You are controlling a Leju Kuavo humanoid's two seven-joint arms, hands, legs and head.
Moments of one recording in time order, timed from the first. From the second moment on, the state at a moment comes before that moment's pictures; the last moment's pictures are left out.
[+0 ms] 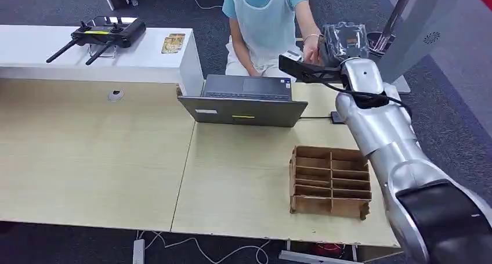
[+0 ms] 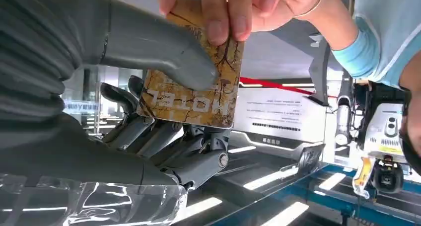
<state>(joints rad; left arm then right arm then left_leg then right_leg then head) -0.15 -0.06 -1.52 -0.09 1.51 0.12 -0.03 -1.07 -0.07 0.41 -0.67 1.38 -0.12 0.01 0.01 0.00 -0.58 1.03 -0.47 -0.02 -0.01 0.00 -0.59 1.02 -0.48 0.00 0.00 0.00</state>
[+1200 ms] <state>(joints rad) -0.14 -0.06 -1.52 -0.09 1.53 0.14 -0.02 -0.72 0.08 -0.03 -1.47 0.64 -0.06 -0.18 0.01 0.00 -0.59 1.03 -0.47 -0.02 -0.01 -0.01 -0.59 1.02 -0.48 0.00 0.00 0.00</state>
